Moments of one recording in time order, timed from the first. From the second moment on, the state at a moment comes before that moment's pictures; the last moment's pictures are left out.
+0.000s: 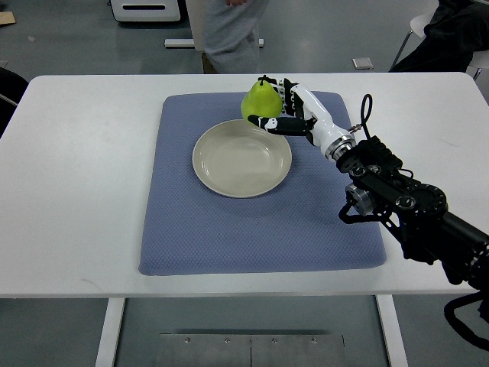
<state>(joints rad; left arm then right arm) 0.01 0.00 -0.11 -0.24 -0.10 0.11 -0.47 0.90 0.00 0.49 0.65 -0.74 -0.05 0.40</state>
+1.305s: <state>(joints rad) 0.01 0.00 -0.11 -0.24 -0.10 0.11 -0.47 0.85 0.00 0.32 0.64 -0.68 -0.04 0.41</state>
